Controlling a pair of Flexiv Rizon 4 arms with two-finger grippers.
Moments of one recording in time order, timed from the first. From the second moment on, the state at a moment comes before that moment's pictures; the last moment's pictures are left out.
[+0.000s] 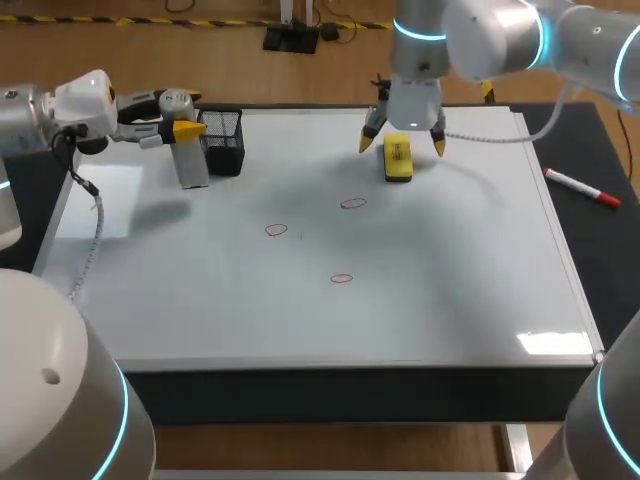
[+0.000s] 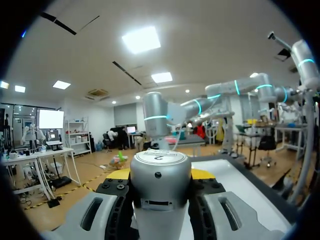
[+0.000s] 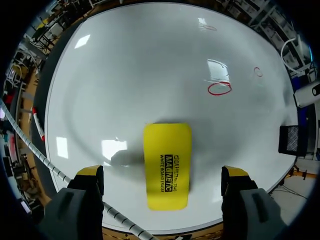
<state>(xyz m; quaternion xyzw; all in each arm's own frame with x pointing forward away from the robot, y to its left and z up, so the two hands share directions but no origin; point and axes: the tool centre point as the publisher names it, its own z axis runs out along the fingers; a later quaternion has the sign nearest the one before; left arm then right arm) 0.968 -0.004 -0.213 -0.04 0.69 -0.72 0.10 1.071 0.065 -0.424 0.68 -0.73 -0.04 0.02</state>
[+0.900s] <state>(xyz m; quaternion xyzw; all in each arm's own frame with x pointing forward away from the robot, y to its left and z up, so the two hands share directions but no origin) 0.968 -0.004 -0.213 -0.04 0.69 -0.72 0.10 1.074 0.051 -0.394 0.66 -0.75 -0.02 0.01</state>
